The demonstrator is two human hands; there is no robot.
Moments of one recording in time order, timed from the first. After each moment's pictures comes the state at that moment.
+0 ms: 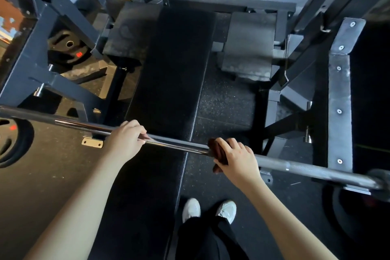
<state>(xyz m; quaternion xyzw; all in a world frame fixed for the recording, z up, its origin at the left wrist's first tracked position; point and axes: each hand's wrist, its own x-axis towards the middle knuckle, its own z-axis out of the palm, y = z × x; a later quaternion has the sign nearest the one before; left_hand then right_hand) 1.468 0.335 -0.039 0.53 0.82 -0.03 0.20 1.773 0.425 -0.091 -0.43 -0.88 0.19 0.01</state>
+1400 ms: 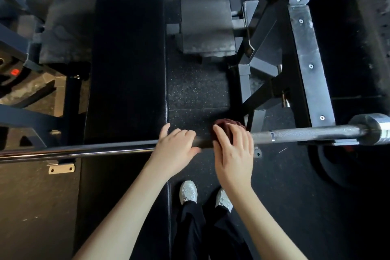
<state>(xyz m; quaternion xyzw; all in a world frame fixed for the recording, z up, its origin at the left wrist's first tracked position) 1.623 0.398 -0.078 0.72 0.65 -0.09 0.24 1.789 0.391 -0.102 -0.61 -0.75 0.13 0.22</state>
